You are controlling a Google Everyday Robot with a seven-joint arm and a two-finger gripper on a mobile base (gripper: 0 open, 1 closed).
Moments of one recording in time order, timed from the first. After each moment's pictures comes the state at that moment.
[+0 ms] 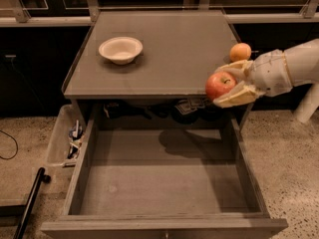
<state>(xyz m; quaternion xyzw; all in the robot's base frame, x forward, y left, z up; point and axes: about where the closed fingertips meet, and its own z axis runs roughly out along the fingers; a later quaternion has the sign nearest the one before) 0.552 -0.188 0.879 -0.61 0.65 0.19 0.42</state>
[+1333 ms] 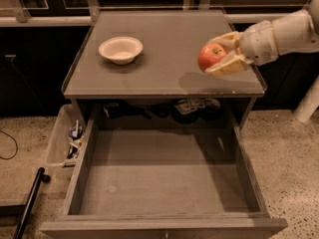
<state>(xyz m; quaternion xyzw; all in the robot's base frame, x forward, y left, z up) 0.631 -0.180 0.914 -0.61 0.62 0.20 0.45</state>
